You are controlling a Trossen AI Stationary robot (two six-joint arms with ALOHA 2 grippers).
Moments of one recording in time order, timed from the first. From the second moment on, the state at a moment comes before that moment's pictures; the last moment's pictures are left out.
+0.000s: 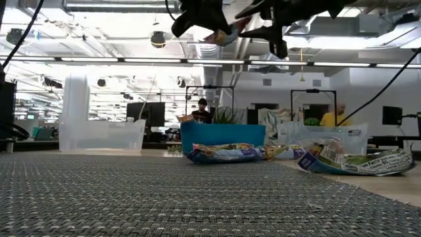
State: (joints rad) left arm 0.00 1.63 1.50 -0.51 -0.32 -0.48; right arm -0.21 1.26 0.96 -0.06 -0.24 0.70
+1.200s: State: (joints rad) left arm 0.06 1.64 1.50 -0.59 -0.34 -0.47; right arm -0.28 1.26 0.96 -0.26 -0.24 0.54
